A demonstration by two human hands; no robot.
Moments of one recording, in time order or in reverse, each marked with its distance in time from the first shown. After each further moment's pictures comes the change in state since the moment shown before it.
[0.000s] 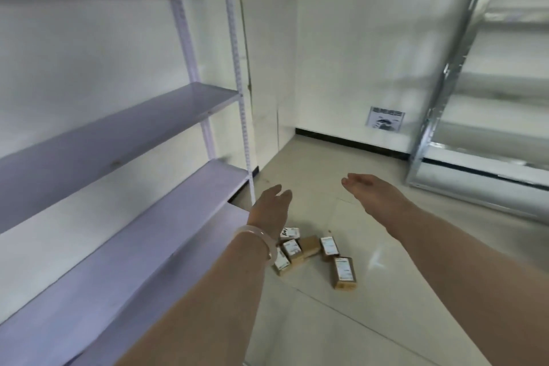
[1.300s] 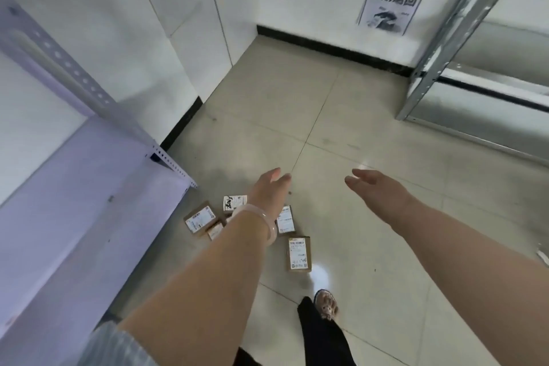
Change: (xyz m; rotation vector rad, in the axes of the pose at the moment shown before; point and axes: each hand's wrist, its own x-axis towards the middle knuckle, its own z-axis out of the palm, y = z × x) left_hand 0.471 0.004 0.326 -0.011 -0.167 -0.434; right_hand 0.528 0.191 -0.139 -0.153 -0.142 0.393
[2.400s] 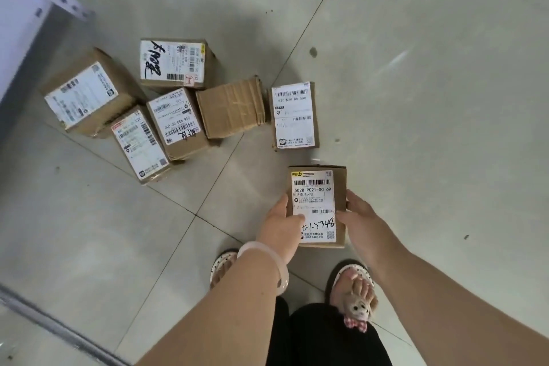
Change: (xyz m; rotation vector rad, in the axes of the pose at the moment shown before) left_hand 0.348 -0.483 0.179 -0.043 -0.130 -0.580; right_hand 0.334 0.438 0.328 0.122 -0.271 0.534
